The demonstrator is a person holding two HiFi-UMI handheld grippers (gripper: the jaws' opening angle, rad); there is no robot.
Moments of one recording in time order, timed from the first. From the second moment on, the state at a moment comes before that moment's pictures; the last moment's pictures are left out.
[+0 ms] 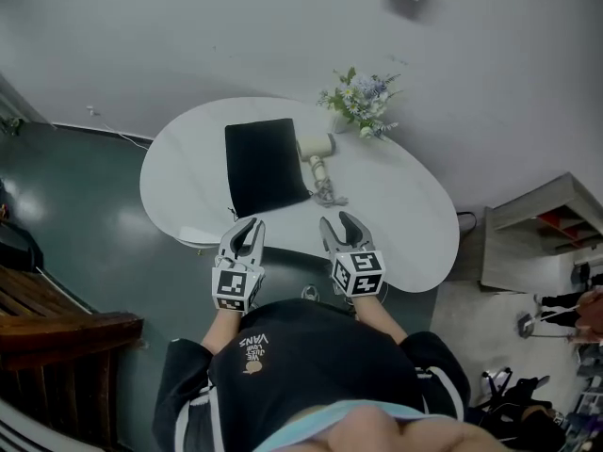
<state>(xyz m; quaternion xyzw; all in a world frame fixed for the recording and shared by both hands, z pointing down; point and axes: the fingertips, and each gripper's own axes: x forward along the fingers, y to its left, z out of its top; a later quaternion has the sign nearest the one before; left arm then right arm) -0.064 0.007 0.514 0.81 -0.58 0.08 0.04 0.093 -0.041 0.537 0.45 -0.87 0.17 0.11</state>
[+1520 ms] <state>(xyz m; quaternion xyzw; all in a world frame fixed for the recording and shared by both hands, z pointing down) -0.088 -0.087 0.632 0.83 -0.47 0.29 0.04 0.073 -0.188 0.637 0.44 -0.84 0.23 0.23</state>
